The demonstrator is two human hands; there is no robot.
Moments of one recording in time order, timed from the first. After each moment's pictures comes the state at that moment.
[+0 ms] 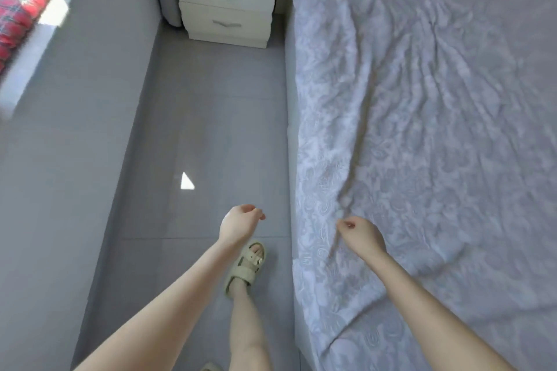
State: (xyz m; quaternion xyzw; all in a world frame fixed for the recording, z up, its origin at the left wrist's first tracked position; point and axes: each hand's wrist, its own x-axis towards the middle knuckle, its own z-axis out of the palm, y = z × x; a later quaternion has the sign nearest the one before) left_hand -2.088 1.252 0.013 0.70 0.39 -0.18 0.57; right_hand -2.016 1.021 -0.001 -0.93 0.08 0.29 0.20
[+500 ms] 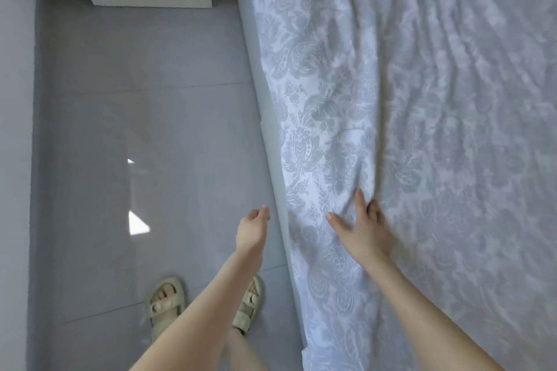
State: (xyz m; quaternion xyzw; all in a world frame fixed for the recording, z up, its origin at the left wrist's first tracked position) left_hand -1.846 1.251 -0.206 0.57 0.46 -0.25 0.64; right_hand -1.819 1.057 -0.165 -0.96 0.13 0.24 0.06
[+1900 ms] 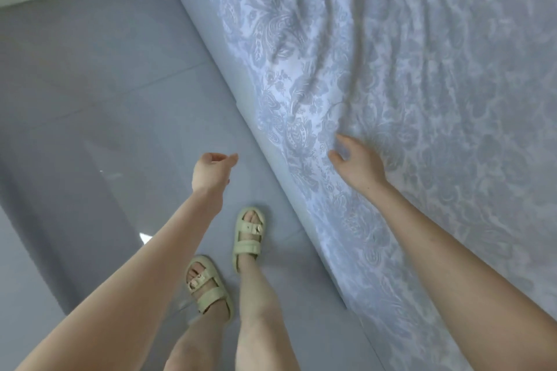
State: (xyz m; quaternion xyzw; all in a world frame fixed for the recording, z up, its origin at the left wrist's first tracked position) left_hand -1.718 1.389 -0.180 0.67 0.37 -0.26 0.58; right_hand -1.734 1.143 -0.115 -0.93 0.21 0.21 0.19
